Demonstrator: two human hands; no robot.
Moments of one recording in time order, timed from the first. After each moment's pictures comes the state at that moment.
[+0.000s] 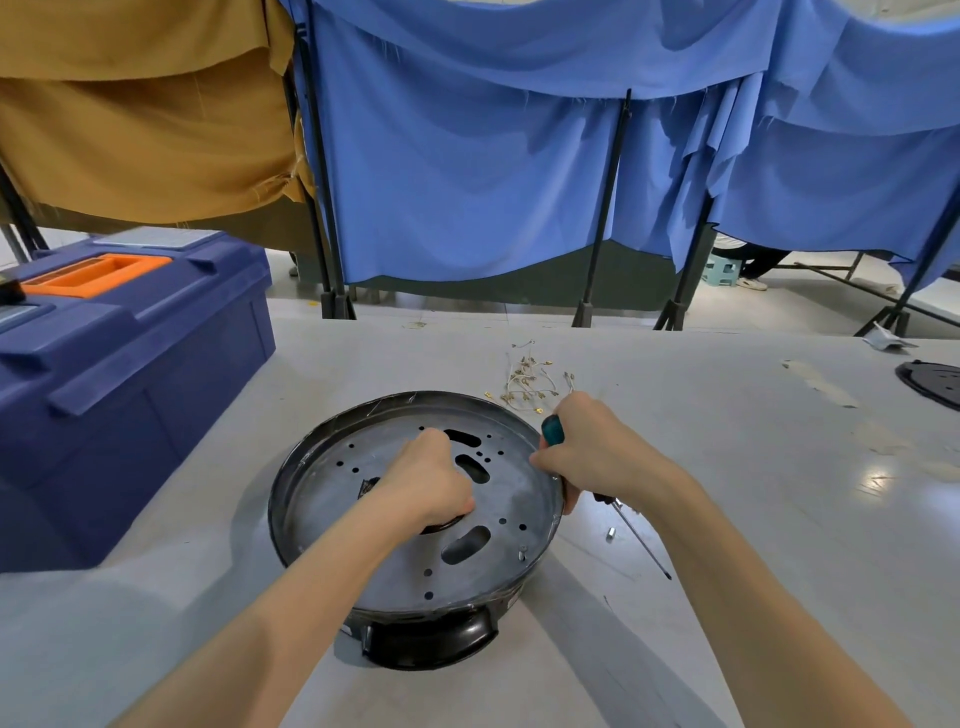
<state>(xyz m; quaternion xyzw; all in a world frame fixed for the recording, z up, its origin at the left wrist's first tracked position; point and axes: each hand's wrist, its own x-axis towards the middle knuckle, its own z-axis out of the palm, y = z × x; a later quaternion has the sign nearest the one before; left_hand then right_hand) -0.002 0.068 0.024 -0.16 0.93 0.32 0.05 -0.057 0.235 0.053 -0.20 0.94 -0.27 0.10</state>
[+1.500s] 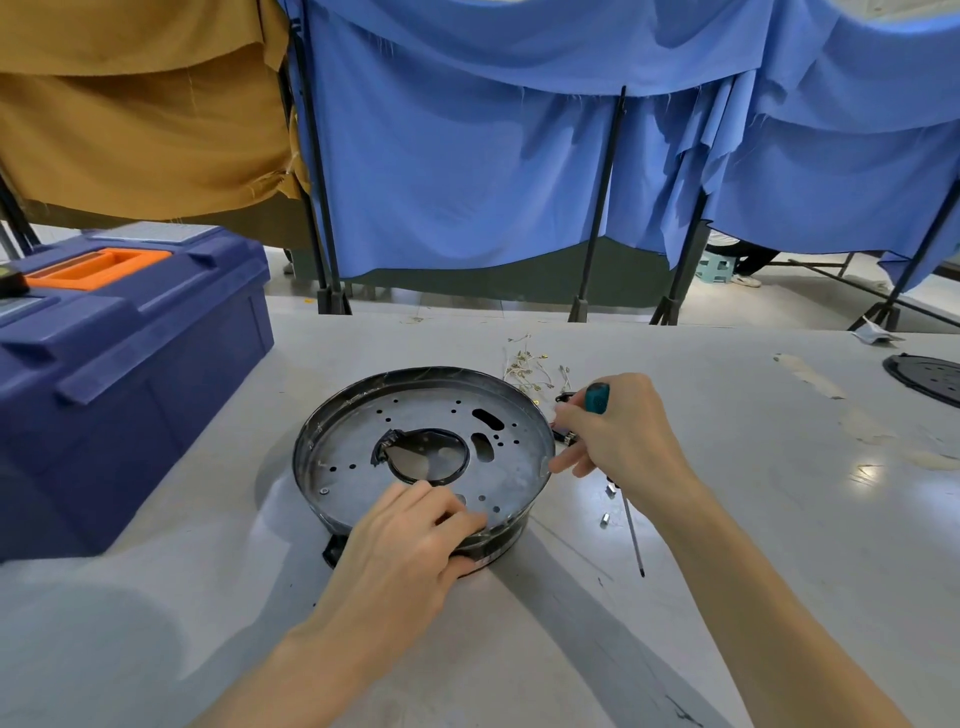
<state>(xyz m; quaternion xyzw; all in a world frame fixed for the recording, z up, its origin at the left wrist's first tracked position) 0.082 0.070 -0.008 0.16 0.93 0.11 -0.32 -0.032 0.249 0.057 -0.09 0.85 -0.51 -0.03</state>
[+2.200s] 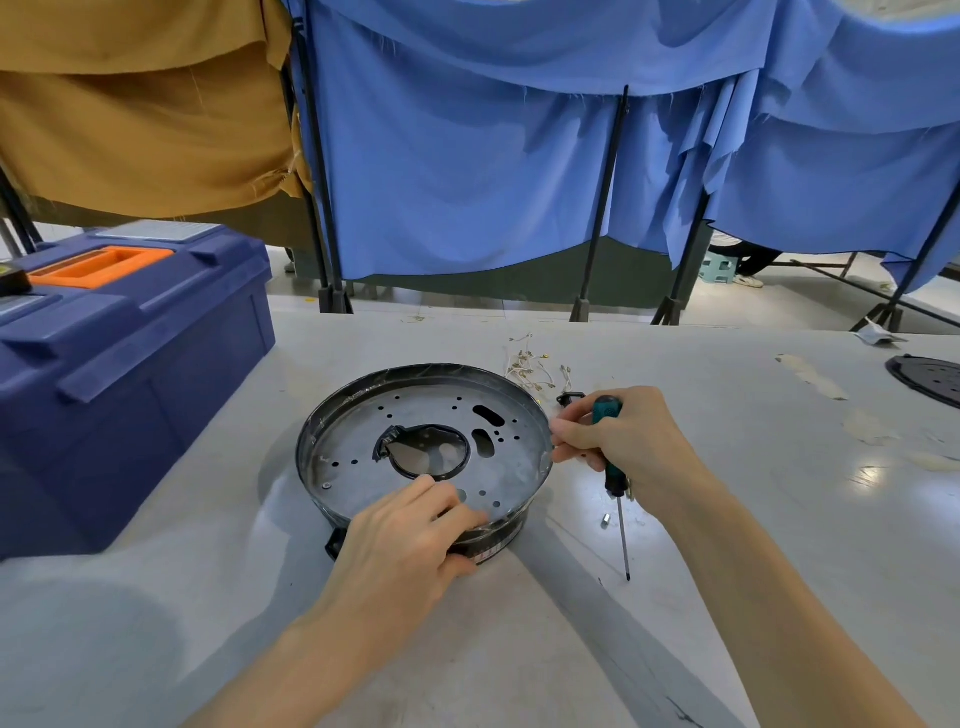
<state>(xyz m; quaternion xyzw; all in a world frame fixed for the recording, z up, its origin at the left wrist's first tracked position) 0.078 0.067 -0.009 0.16 0.93 0.12 -0.30 -0.040 0.257 0.051 -0.08 0.80 -0.60 0.04</state>
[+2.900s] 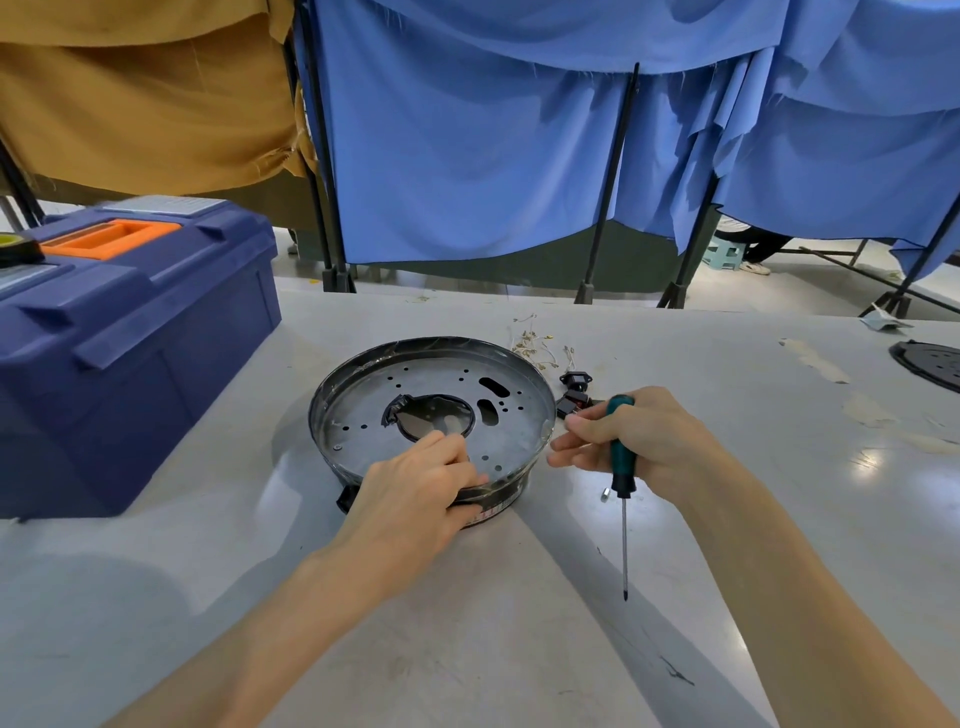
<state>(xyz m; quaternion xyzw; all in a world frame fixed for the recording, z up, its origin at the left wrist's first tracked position) 0.071 0.069 0.002 0.13 0.94 0.16 -0.26 -0.035 0.269 0.048 0.01 0.72 -0.67 0.19</state>
